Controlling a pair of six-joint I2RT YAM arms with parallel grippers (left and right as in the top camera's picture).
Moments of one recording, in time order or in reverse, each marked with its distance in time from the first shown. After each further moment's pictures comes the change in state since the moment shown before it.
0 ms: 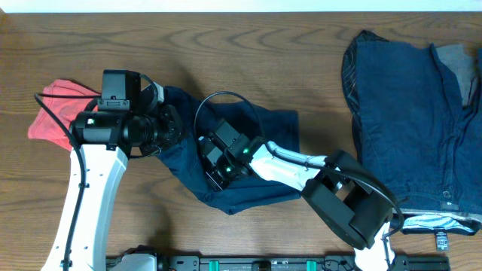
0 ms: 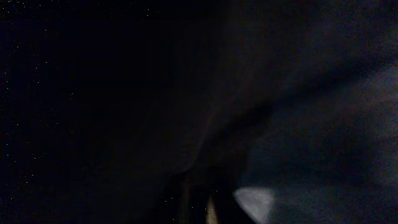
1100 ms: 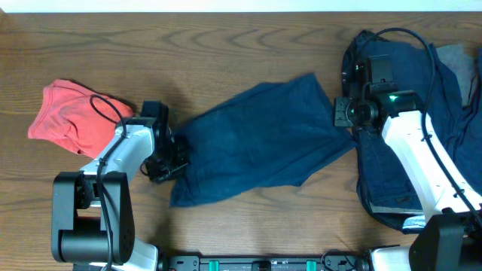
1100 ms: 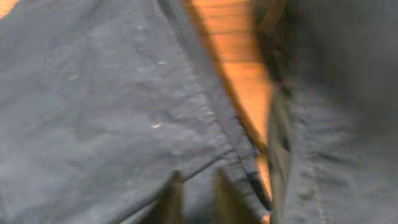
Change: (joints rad) left arm 0.000 0.368 -0.302 0.150 -0.227 0.081; right arm -0.740 -0.481 -0.013 -0.509 0.420 0.018
